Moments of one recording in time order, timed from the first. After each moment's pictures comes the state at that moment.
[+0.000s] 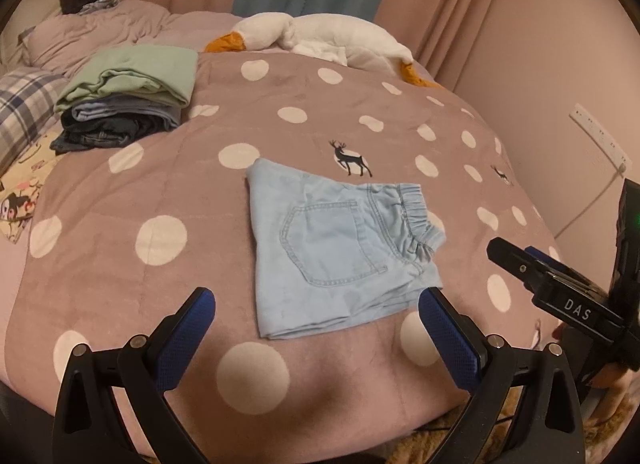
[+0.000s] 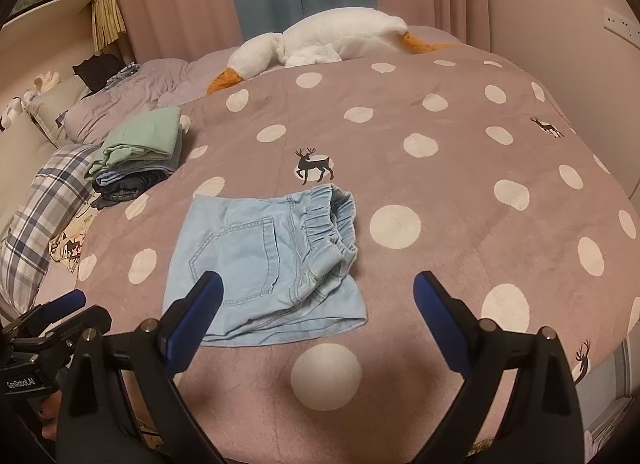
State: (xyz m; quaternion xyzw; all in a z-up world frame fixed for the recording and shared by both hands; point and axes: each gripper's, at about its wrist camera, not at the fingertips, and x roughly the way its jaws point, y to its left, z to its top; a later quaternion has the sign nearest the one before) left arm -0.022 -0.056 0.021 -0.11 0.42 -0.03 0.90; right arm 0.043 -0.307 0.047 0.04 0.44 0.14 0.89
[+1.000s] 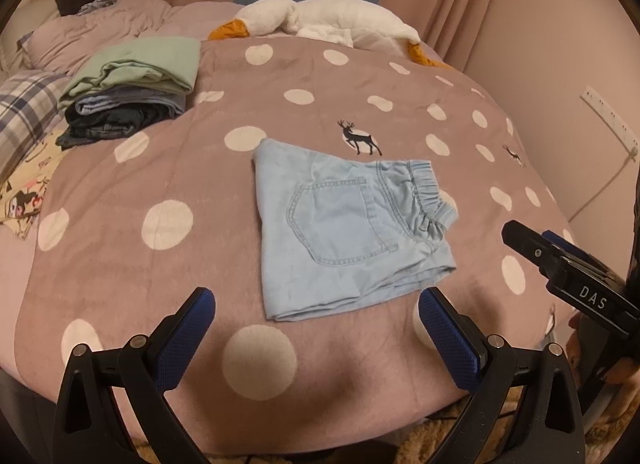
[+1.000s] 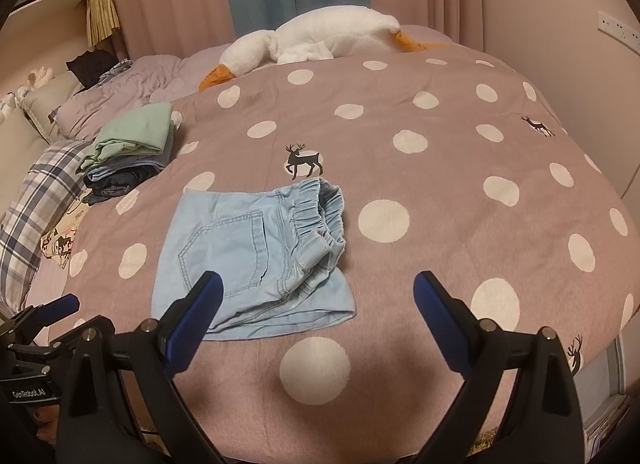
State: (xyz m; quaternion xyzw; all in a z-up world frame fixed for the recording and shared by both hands) left arm -0.024 -0.064 0.013 -0.09 0.45 -0.01 0.89; right arm 0.037 -0.308 0.044 0.03 0.44 0.13 0.89
